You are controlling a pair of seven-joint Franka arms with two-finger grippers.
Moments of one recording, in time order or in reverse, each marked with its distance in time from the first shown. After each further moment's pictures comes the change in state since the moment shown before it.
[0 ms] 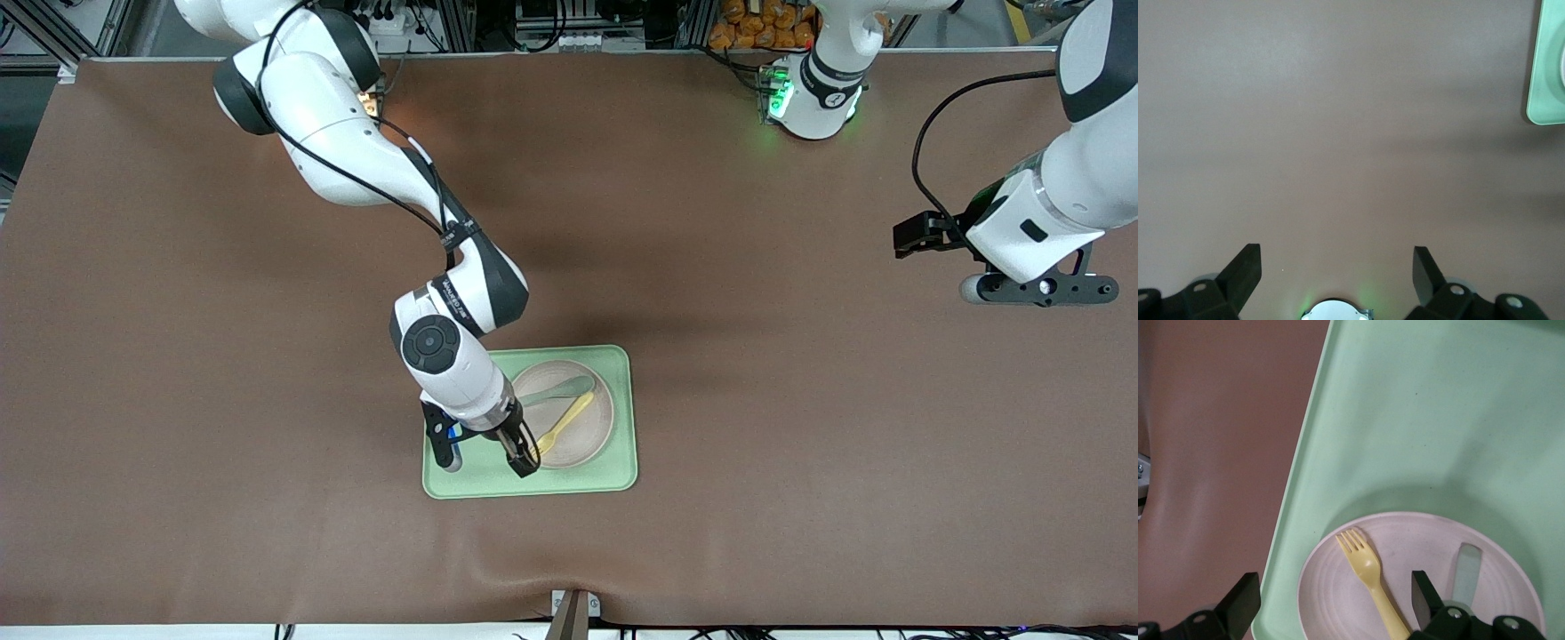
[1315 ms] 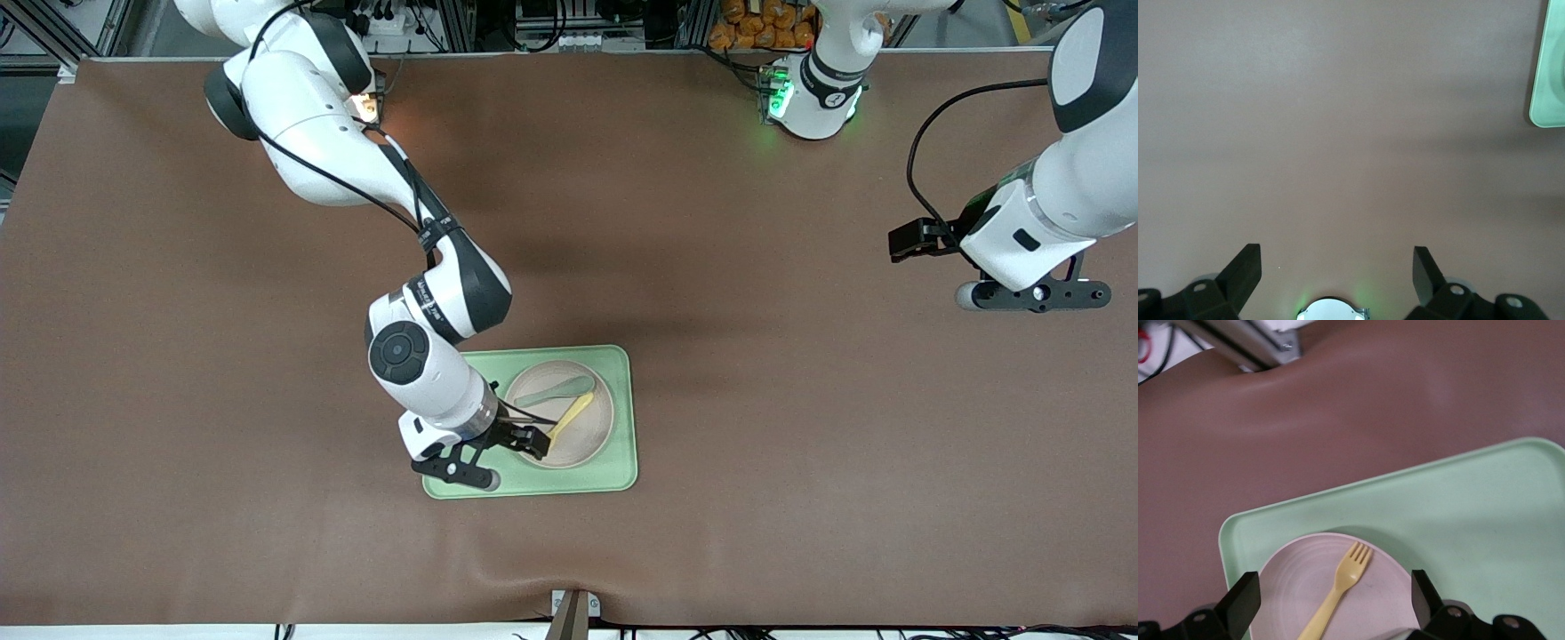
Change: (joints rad) left arm -0.004 0.012 -0.001 0.000 0.000 0.000 -0.017; right arm -0.051 0.000 0.054 0.102 0.001 -0.073 -1.052
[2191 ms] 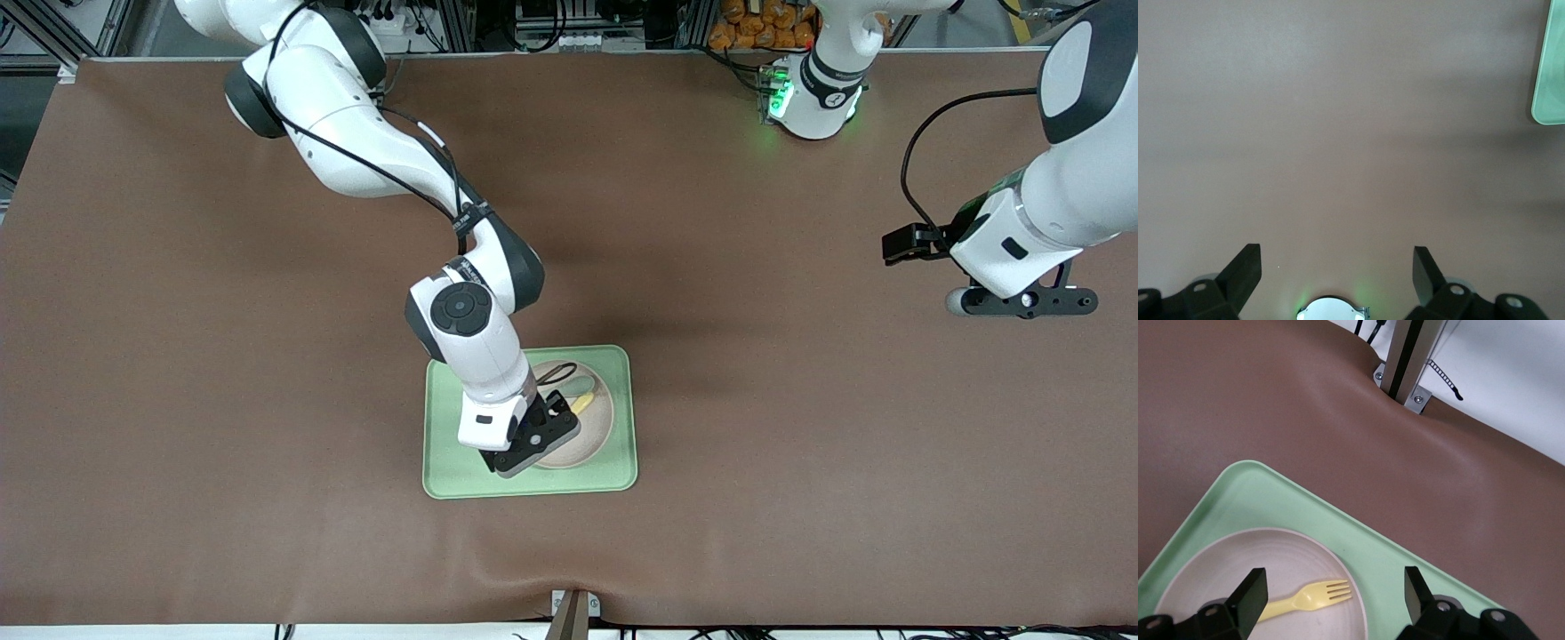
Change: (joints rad) left arm -0.004 0.015 0.000 0.000 0.000 0.000 0.000; right arm 0.066 0.014 -0.003 -0.002 -0.244 0.101 -0.589
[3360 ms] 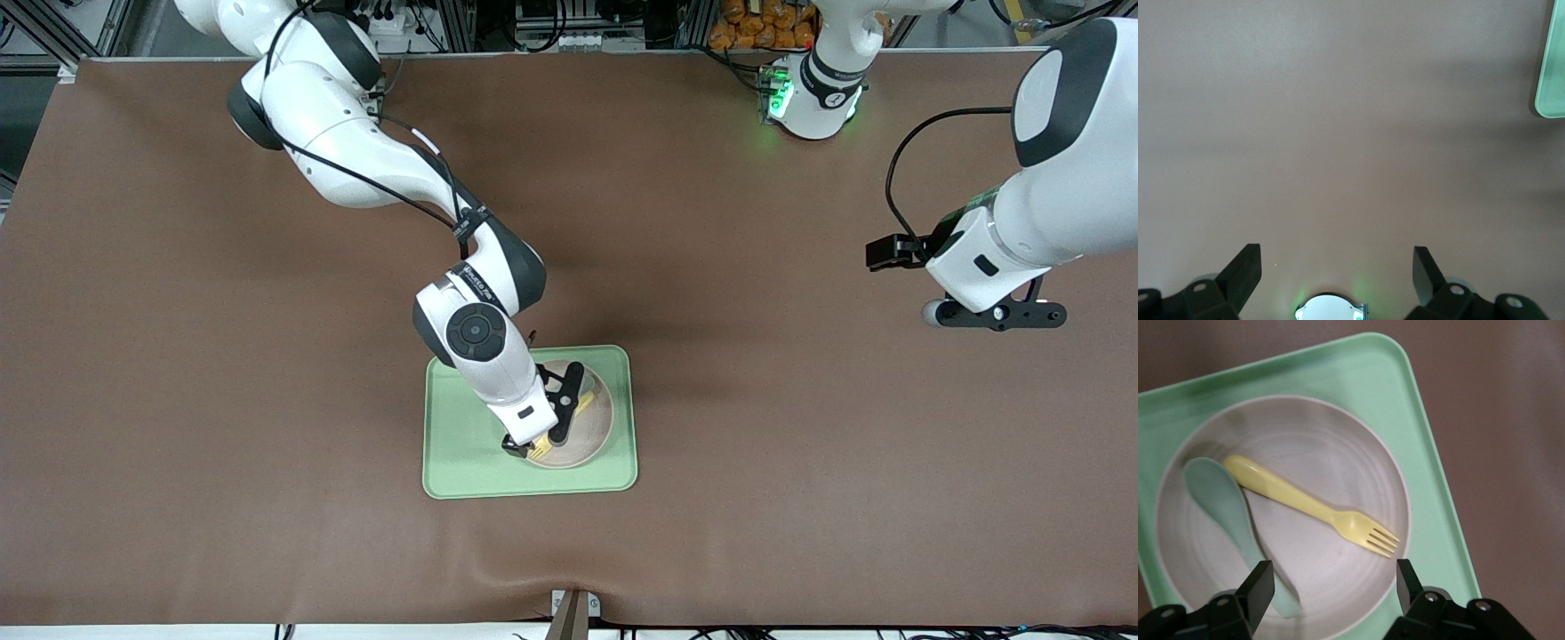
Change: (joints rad) left arm -0.015 0.034 0.001 -0.002 -0.003 0.000 -0.005; right arm -0.077 0.034 0.197 -0.004 -0.064 -0.199 -0.693
